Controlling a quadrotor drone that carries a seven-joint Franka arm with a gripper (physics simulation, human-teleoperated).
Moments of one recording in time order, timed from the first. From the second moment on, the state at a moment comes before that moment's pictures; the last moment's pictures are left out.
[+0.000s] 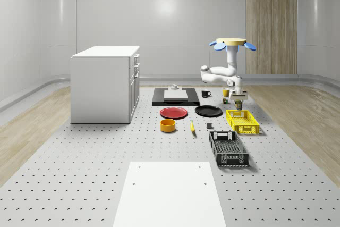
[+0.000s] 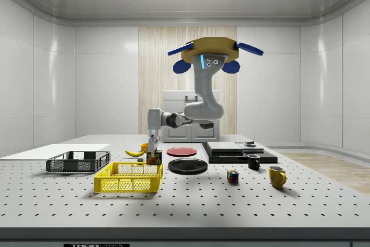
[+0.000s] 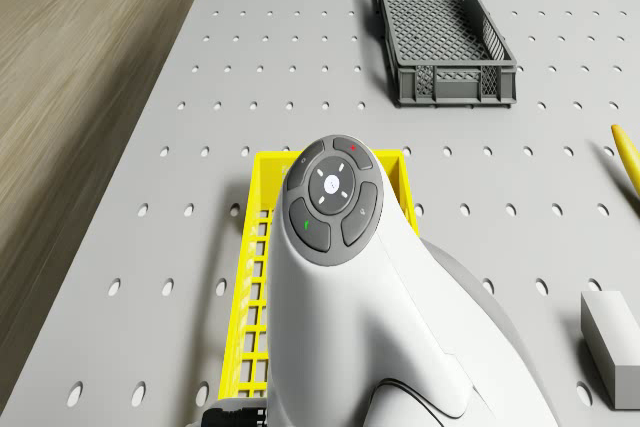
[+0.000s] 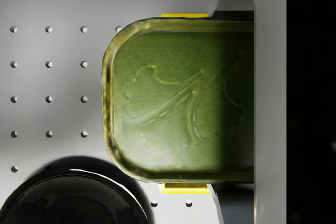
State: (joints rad) arm -1.13 -1.47 1.34 -2.87 -1.83 1.54 1.65
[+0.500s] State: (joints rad) arm -1.13 -1.49 1.34 -2.87 -1.82 1.55 1.65
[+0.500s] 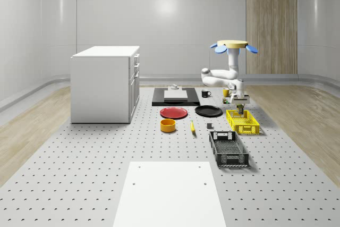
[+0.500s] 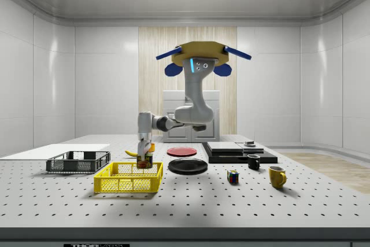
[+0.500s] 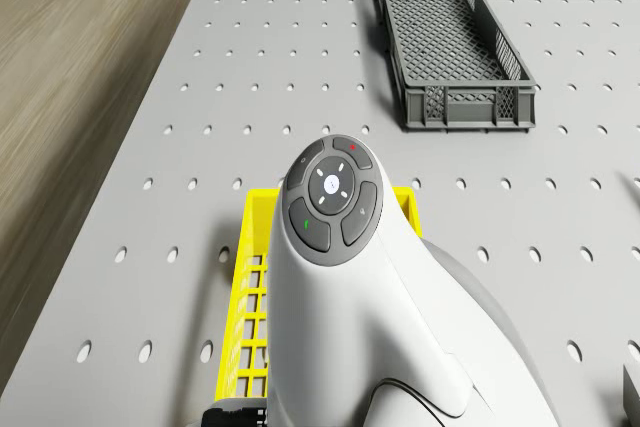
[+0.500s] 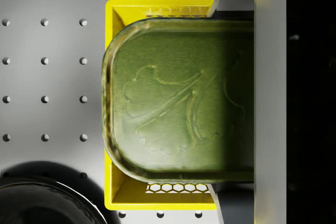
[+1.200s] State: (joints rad) arm -1.15 -1.50 1.23 -2.84 -1.92 1.60 1.65
